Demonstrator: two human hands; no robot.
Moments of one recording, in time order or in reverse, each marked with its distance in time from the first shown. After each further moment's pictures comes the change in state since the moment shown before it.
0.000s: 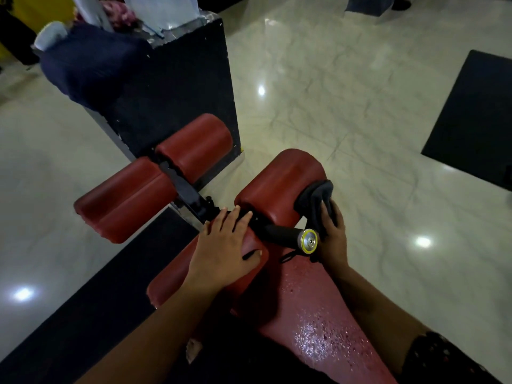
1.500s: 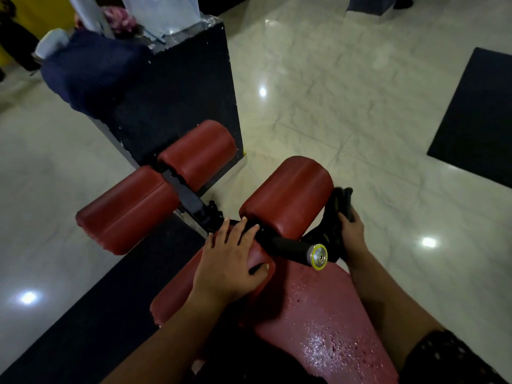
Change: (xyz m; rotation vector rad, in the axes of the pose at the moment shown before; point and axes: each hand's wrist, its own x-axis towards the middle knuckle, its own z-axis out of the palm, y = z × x) left_hand 0.000 -0.002 -0.005 -0.049 -0.034 0.006; right_hand 0.056 -0.004 -0.011 0.598 0.051 0.705
